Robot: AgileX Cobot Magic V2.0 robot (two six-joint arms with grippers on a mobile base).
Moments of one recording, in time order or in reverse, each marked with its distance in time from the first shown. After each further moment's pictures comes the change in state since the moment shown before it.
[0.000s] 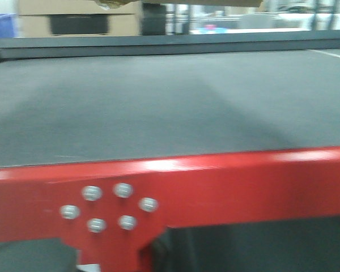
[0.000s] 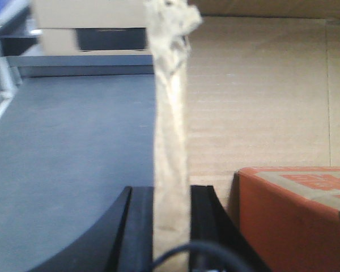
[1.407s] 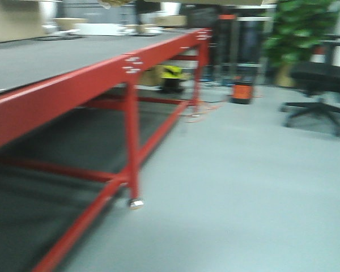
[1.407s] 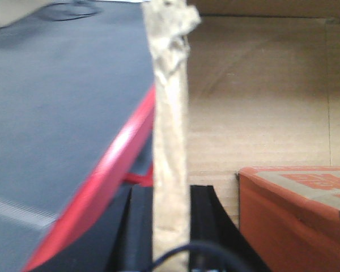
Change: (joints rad) left arm 0.000 0.000 0.000 0.002 -0.008 0.000; right arm 0.000 -0.002 0.000 -0.004 -0.004 0.000
